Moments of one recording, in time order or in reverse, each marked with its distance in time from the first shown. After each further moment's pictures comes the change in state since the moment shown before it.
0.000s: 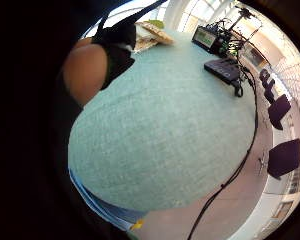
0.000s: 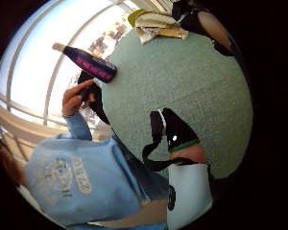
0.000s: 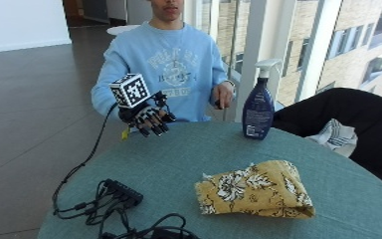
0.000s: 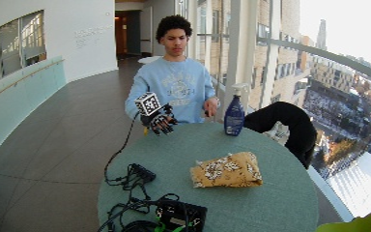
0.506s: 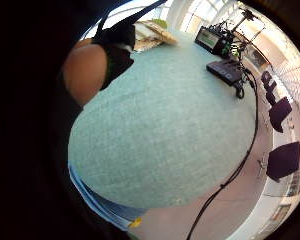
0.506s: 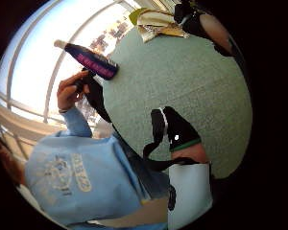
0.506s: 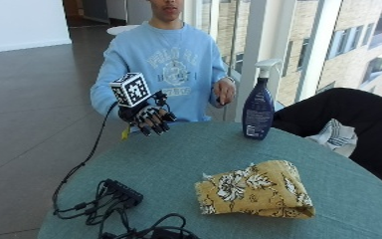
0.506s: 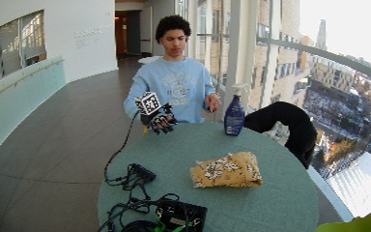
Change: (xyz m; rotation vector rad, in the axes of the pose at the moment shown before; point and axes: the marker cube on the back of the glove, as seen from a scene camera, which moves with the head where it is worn) arm -0.002 0.000 -0.002 -0.016 0.003 -0.019
